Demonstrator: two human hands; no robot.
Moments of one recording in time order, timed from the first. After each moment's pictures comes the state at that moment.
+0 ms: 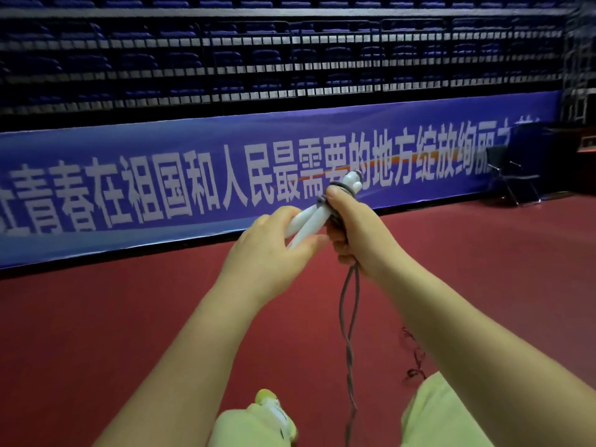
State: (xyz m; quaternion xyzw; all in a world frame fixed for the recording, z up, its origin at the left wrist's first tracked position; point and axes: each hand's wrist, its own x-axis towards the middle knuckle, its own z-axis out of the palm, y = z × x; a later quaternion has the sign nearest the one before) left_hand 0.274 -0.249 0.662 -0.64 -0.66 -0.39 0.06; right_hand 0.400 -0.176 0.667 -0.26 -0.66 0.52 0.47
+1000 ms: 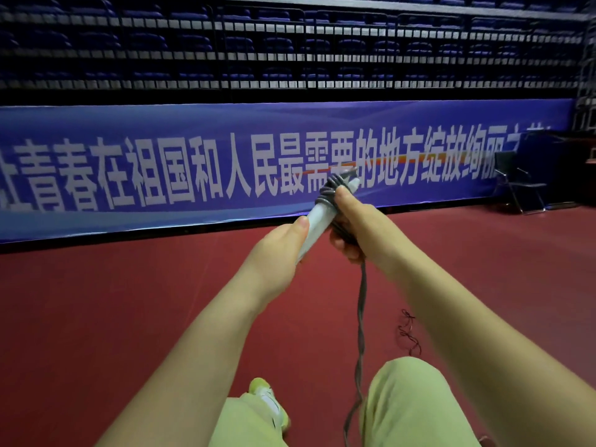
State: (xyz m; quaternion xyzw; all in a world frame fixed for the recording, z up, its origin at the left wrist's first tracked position) left_hand 0.274 -0.251 0.643 -0.57 -0.61 -0.52 -0.19; right_hand 0.400 -0.166 0.658 -0.31 -0.76 0.41 0.39
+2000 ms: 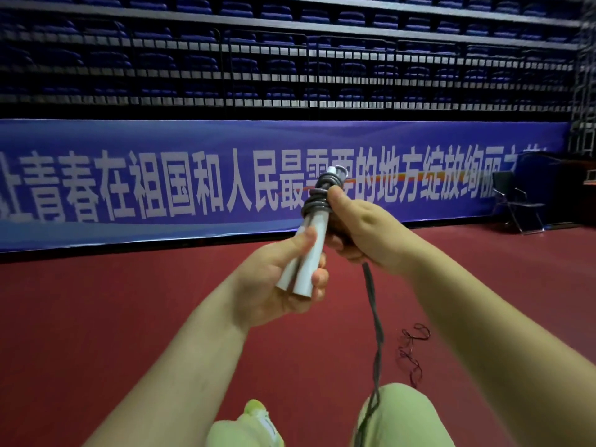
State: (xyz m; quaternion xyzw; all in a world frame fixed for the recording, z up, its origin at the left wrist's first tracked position) left_hand 0.261 -0.255 0.658 -0.55 -0.38 -0.50 -0.56; right_hand 0.408 -0.166 0.691 -0.17 -0.84 0.40 0.33
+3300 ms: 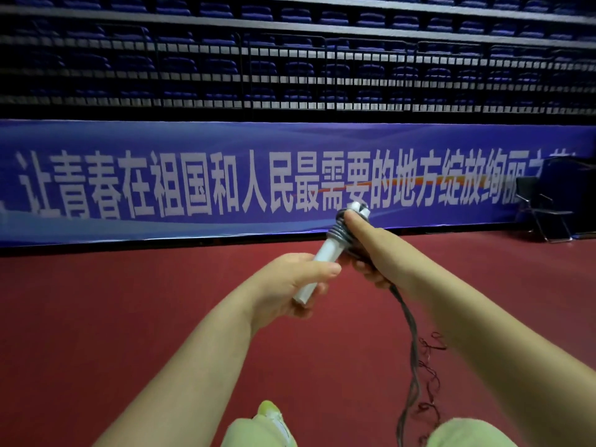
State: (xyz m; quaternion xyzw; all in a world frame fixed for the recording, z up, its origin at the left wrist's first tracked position) left_hand 0.233 -0.248 0.646 -0.60 -0.52 -0.45 -0.41; right_hand 0.383 -0.163 0.669 -0.36 -0.79 0.39 0.32
